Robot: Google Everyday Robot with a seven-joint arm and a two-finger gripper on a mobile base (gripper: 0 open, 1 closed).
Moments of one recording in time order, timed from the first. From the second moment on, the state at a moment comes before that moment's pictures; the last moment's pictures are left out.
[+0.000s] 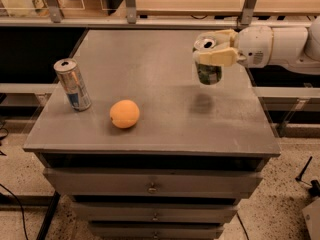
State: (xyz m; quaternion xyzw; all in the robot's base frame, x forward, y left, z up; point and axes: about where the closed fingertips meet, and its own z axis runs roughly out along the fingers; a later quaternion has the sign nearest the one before) arm 0.624 -0.122 0.948 -0.48 0.58 0.36 0.54
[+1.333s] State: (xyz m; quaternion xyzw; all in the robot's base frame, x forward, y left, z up) arm 0.632 -0.154 0.922 -0.35 0.59 0.46 0.57
